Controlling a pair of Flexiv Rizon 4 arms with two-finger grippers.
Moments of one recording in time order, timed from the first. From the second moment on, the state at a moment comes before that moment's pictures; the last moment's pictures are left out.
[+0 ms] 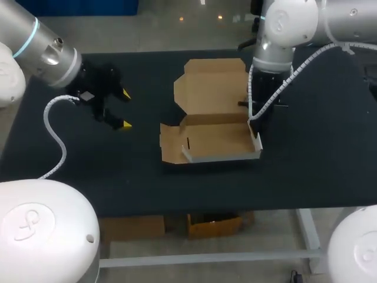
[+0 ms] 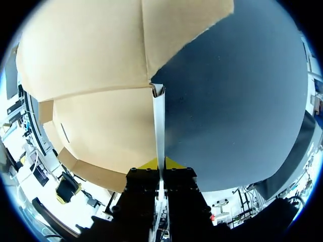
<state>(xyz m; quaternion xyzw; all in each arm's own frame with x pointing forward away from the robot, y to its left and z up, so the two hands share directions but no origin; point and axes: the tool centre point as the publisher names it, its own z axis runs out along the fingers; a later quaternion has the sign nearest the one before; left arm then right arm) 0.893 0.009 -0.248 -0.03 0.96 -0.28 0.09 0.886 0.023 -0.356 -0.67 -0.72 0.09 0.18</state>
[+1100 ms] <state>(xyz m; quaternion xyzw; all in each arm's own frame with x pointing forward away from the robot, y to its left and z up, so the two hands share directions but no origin) 0.893 0.009 -0.248 -0.03 0.96 -0.28 0.09 0.875 0.028 -0.385 -0.69 -0.69 0.13 0.17</state>
